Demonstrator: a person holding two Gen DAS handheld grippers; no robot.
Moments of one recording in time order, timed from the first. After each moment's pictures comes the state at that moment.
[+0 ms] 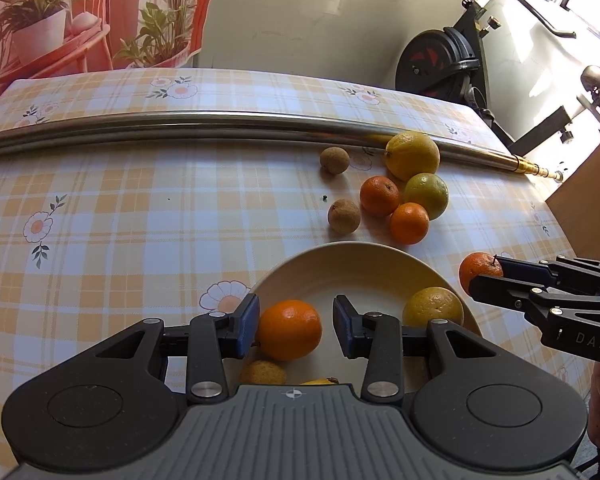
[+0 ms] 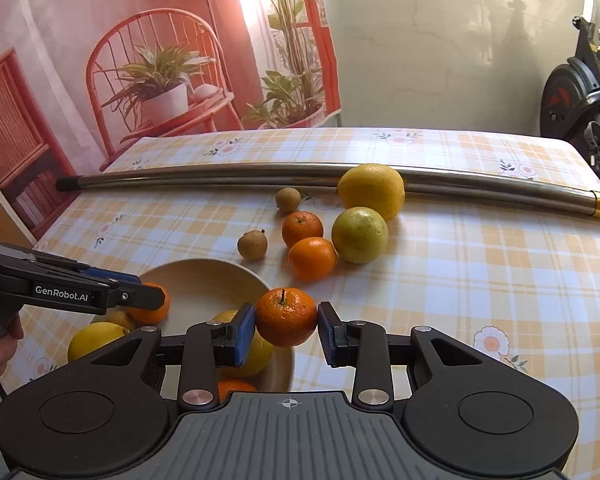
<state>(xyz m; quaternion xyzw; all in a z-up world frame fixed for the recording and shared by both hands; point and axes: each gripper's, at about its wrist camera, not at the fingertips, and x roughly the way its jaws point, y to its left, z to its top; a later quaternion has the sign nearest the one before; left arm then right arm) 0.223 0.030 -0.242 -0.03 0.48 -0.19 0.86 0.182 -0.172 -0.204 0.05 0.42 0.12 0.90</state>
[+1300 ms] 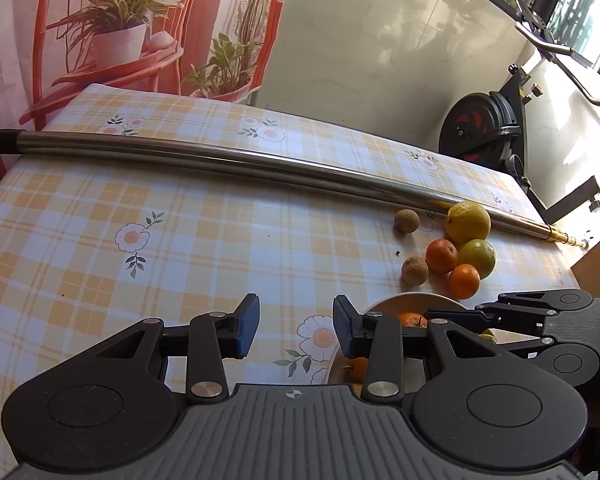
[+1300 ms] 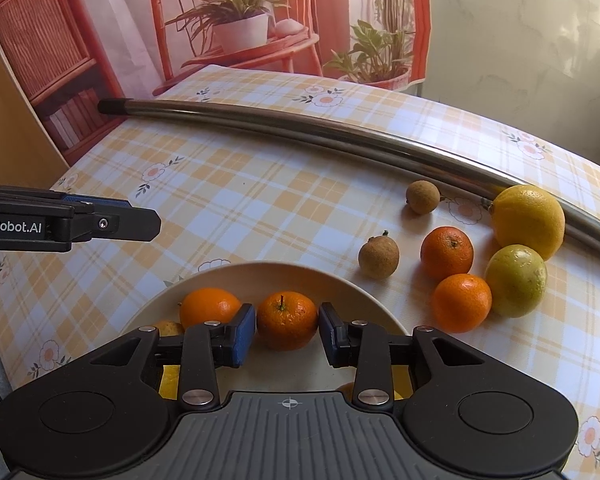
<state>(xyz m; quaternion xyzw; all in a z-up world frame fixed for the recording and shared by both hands) 0.221 0.089 -0.227 -0.07 0.43 -0.12 0.89 0.243 -0.073 -0.229 -0.03 0.48 0.21 0.85</state>
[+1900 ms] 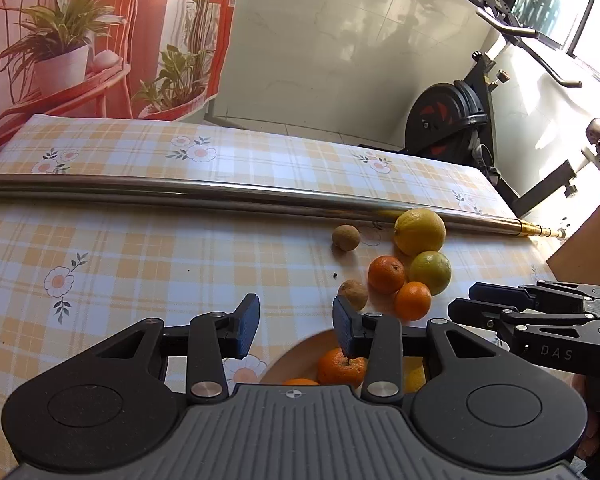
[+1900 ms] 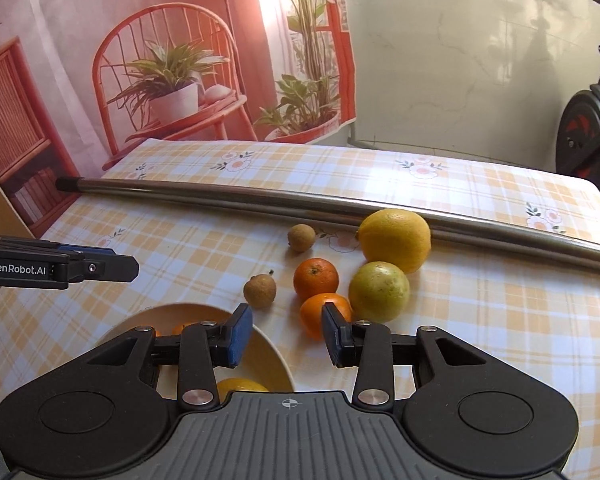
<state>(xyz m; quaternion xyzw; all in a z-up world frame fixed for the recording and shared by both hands) 0.243 0.033 -0.221 -0.05 0.42 -0.17 0.89 0.228 -0.161 -0.192 0.03 0.42 0.13 0.90</state>
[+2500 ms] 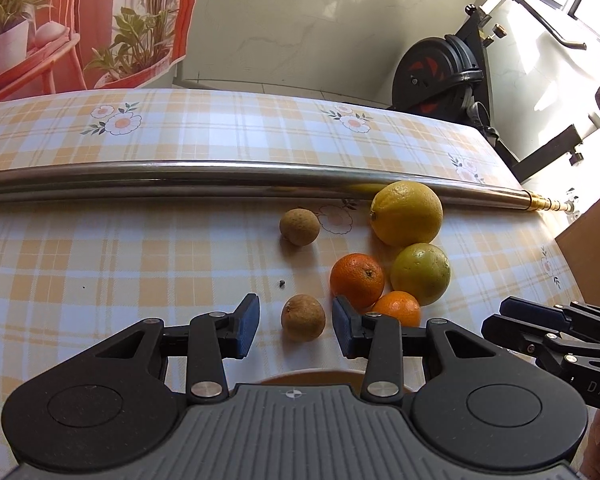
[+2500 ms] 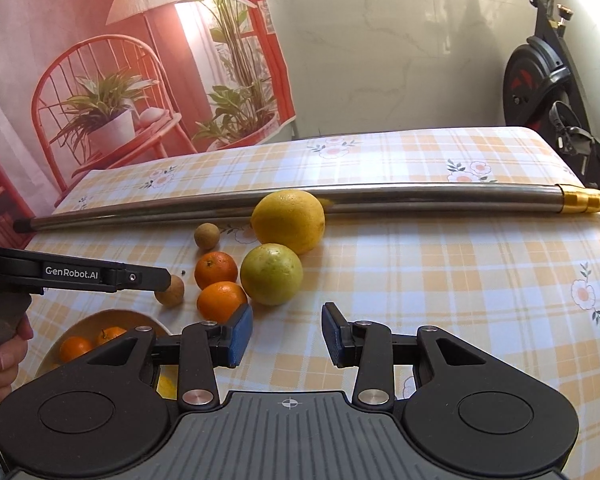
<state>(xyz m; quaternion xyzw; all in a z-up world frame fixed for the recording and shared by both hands) 0.295 -0.024 -0.264 -0.03 0.48 -0.19 0.86 0.222 -0.228 -0.217 0.09 0.42 0.06 0.90</state>
